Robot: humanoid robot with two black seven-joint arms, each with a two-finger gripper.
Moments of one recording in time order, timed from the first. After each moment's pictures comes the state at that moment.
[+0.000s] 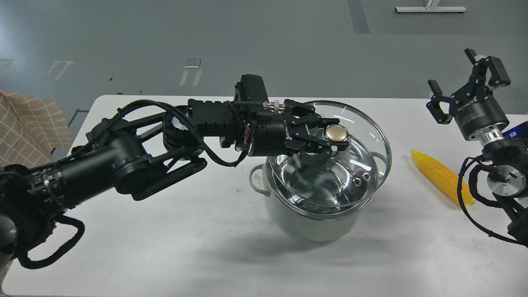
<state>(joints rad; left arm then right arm) -0.97 0.39 -0.53 -1.41 2.18 -0.19 -0.45 0.68 -0.45 0.75 0.68 -0.18 0.43 0.49</state>
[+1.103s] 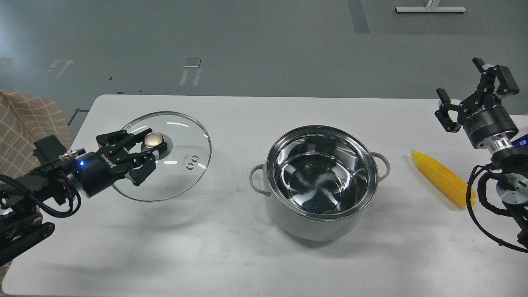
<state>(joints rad) -0.34 0.83 -0.55 -1.12 1.91 0.49 -0.49 0.65 -0.48 0.75 0.68 -0.18 0.43 0.49</state>
